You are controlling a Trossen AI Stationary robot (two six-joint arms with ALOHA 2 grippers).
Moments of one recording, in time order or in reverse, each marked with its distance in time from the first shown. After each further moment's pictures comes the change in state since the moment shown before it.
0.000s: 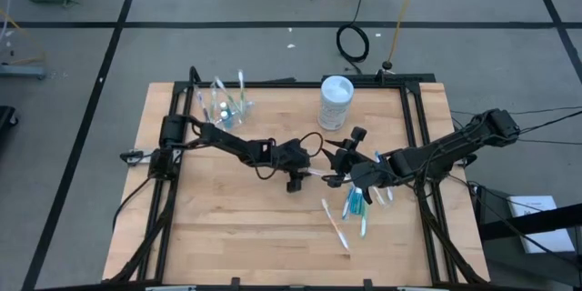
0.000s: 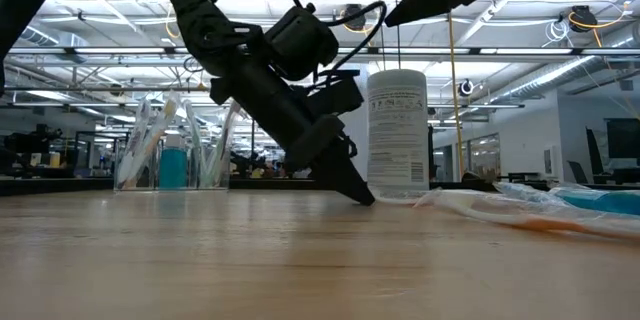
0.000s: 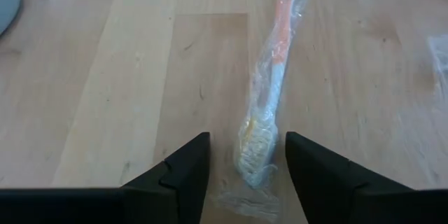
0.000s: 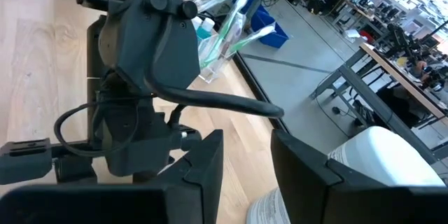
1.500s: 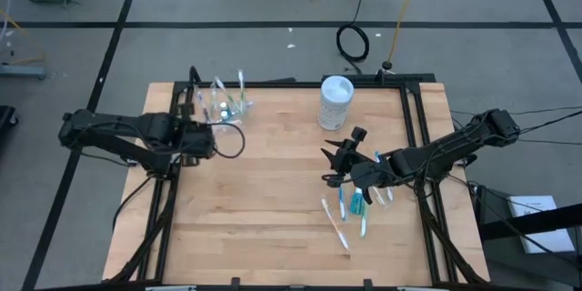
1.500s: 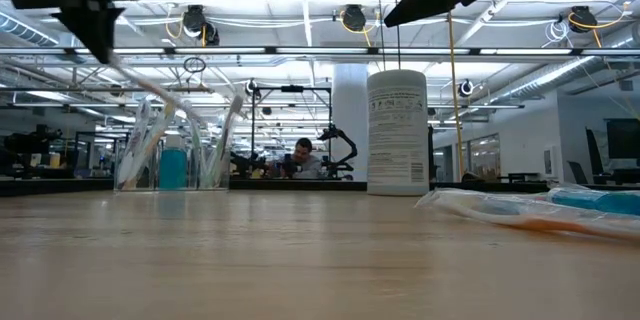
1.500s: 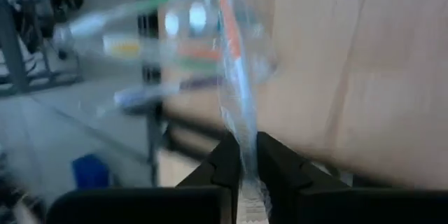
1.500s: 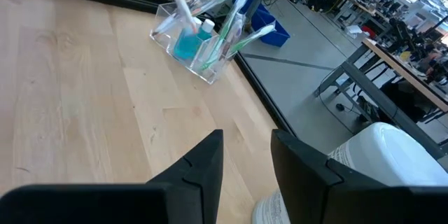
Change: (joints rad) left arm -0.135 -0.977 -0.003 -1.791 -0.575 -0.173; right arm 0.000 0.000 0.000 0.000 -0.002 0.035
